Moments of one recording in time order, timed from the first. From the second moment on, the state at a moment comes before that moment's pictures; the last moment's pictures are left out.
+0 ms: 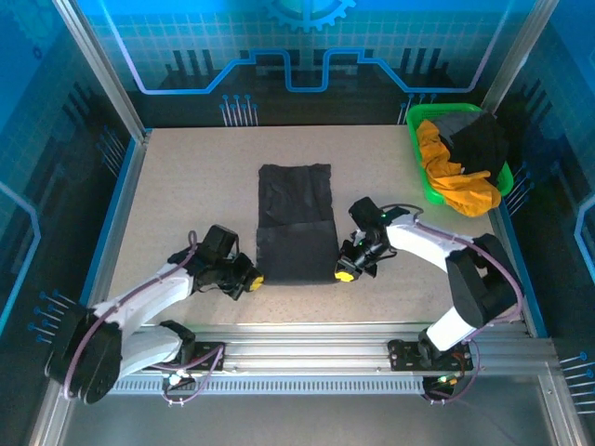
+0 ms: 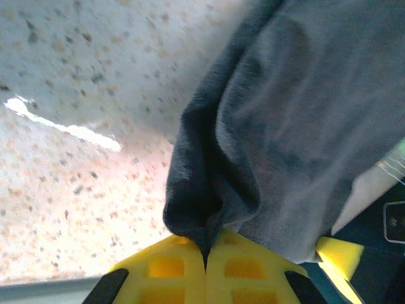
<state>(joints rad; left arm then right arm) -0.43 1.09 0.52 -0.48 0.44 -1.43 0.50 1.56 0.93 -0.81 -0.55 0.89</state>
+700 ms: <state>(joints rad) -0.23 1.52 1.26 -0.49 0.31 -1.38 0.36 1.85 1.78 -0.94 -0.42 0.96</state>
